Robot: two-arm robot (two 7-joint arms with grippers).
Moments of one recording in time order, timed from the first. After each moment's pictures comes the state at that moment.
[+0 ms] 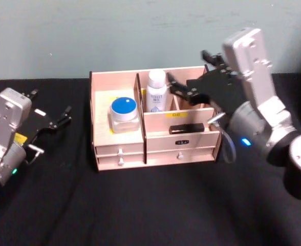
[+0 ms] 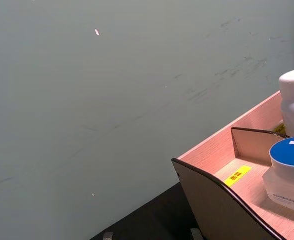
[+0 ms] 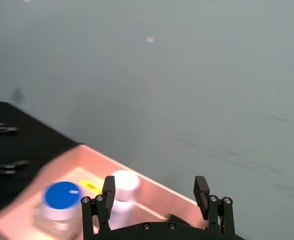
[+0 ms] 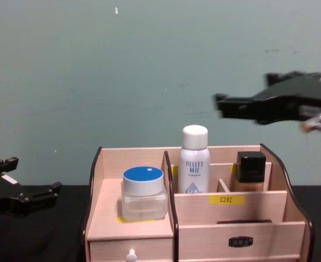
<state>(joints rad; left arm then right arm) -0.20 0.60 0.45 -1.41 -0.25 -0.12 0.03 0.09 0.22 -0.26 -1.89 -0.04 0.31 0.22</state>
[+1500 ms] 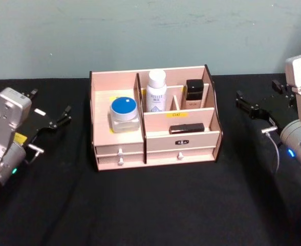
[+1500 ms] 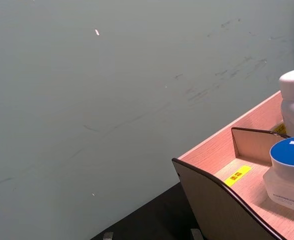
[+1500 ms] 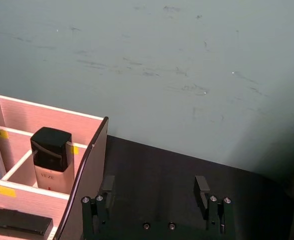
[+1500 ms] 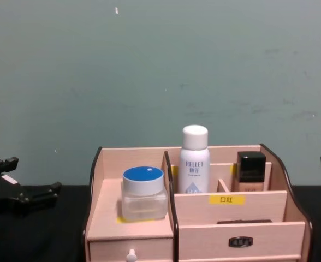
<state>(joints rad) -0.20 0.60 0.45 -1.41 -0.25 -0.12 0.03 0.05 0.19 -0.05 -1.71 -0.04 0.31 0.14</state>
